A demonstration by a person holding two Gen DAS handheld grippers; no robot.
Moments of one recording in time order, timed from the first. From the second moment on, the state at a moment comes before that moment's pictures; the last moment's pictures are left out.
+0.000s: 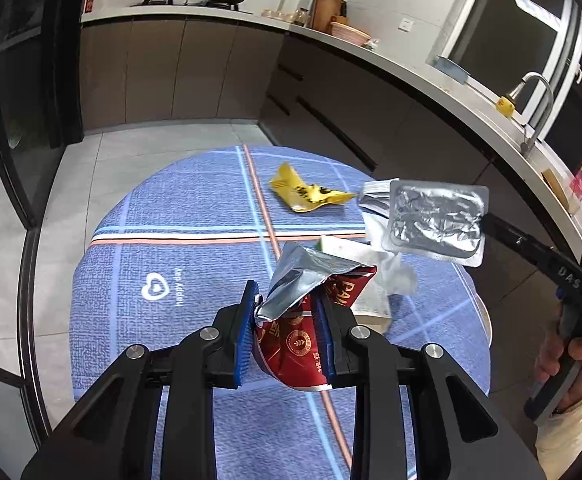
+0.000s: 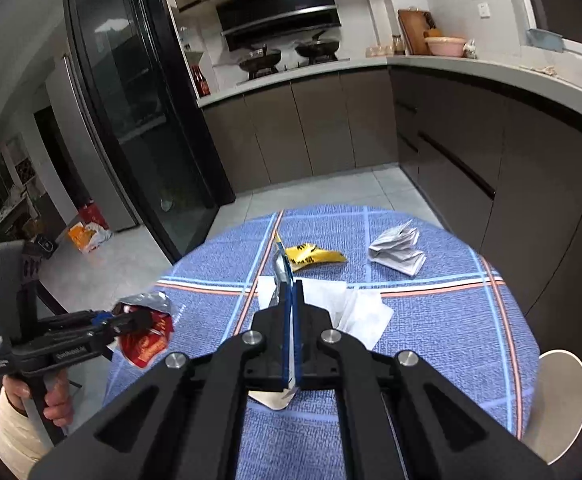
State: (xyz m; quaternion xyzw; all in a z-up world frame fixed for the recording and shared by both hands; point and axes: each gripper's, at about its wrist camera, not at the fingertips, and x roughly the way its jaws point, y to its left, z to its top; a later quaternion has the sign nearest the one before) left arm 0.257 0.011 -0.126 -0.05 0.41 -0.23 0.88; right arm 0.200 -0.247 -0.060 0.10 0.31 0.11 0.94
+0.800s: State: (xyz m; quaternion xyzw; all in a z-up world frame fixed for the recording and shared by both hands) left arm 0.211 -0.081 -0.074 -0.02 0.36 -0.31 0.88; right arm 0.103 -0.312 -0.006 0.13 0.21 0.06 0.97
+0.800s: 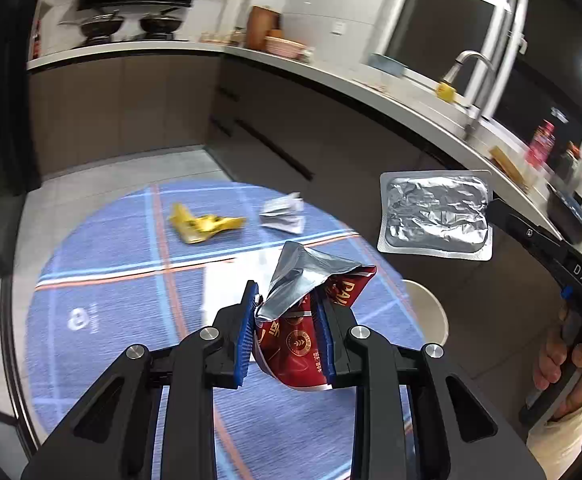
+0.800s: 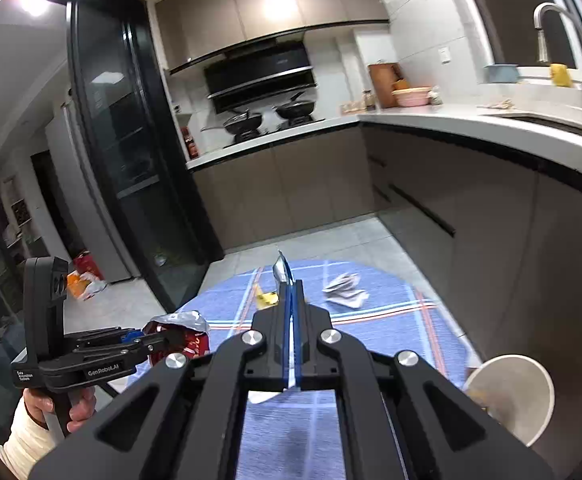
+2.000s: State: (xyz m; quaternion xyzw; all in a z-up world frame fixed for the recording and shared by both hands) left arm 0.198 -0.422 -0.194 0.10 0.46 -0.46 0.75; right arm 0.008 -0.550 -0.201 0.29 0.32 -0.17 0.89
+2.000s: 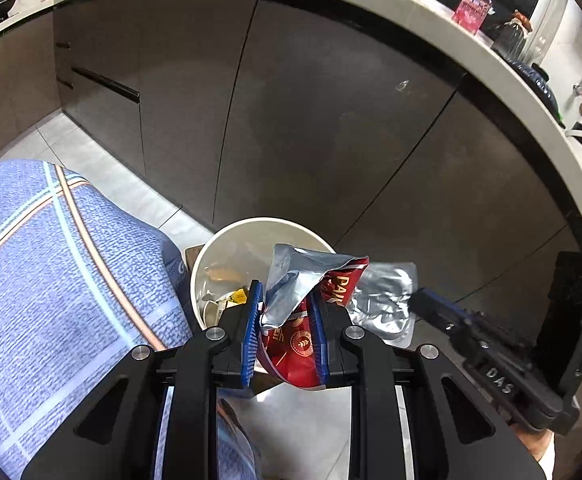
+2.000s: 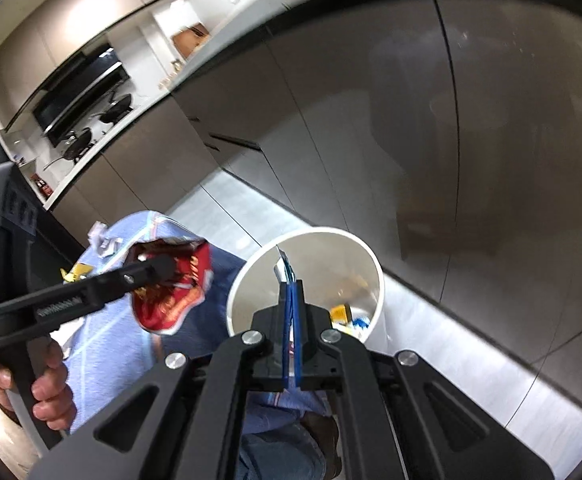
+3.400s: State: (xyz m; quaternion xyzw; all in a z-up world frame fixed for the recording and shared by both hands) left arm 0.198 -0.407 -0.174 0.09 0.40 -0.36 0.83; right arm 0.029 -0.544 -0.204 0.23 0.33 -0.15 0.90
